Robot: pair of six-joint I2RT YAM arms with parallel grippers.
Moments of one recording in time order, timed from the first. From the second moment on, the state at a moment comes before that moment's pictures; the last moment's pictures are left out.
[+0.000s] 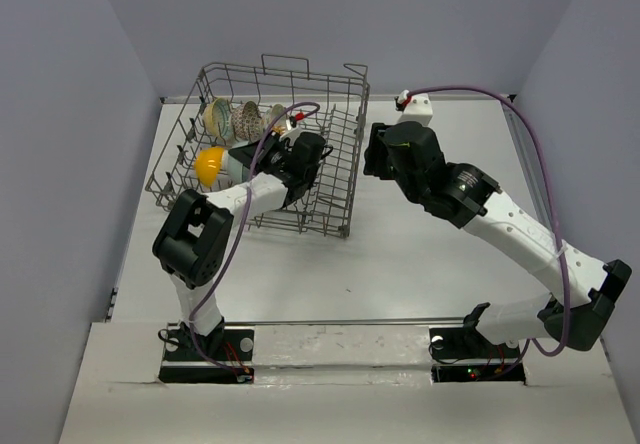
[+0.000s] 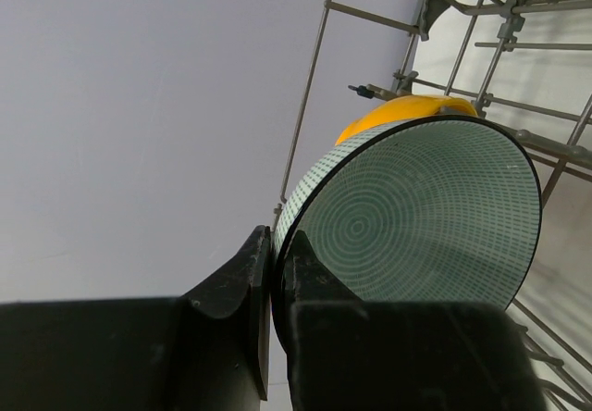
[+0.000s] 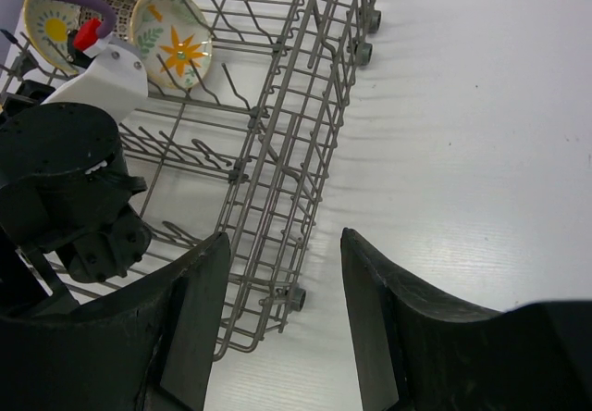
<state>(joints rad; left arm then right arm) -0.62 1.80 1.19 0.06 -1.48 0.68 0.85 1.32 1.48 -0.61 0.61 0.50</state>
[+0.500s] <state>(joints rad) -0.63 1.81 1.15 0.19 -1.48 0.80 0.85 1.32 1.46 -0.61 0.61 0.50</state>
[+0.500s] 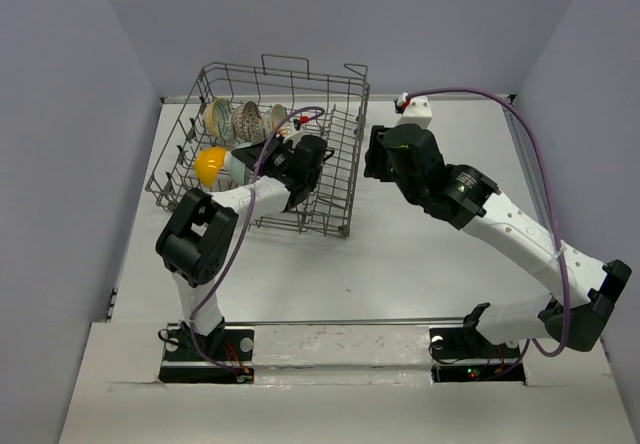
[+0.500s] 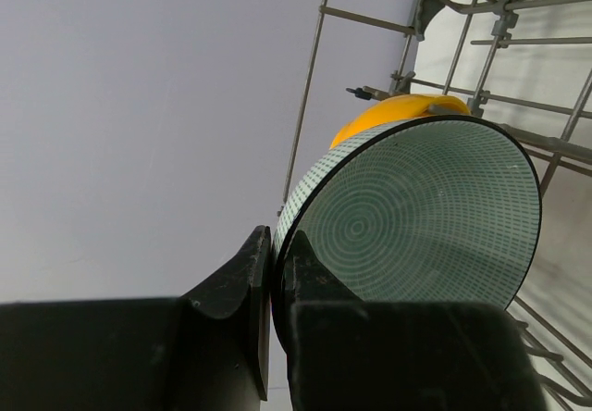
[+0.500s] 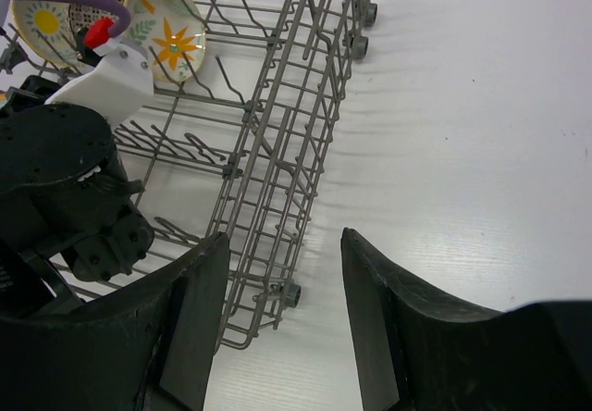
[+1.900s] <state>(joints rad) -0.64 1.93 1.19 0.10 -1.52 0.75 0.85 1.29 1.46 -0.61 0.63 0.50</state>
